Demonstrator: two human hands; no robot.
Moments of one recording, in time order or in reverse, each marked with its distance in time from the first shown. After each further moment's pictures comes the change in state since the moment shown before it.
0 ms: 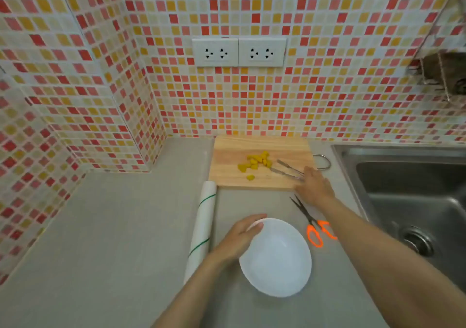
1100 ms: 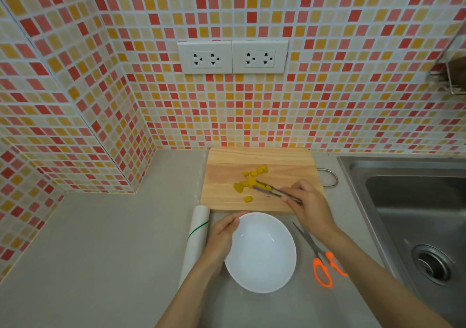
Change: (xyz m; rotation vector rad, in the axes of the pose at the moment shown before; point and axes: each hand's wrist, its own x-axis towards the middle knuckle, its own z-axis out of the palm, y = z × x) left_hand 0.060 0.009 -0.034 -0.383 0.297 -0.067; right_hand -0.008 -0.021 -0.010 0.480 0.295 -0.438
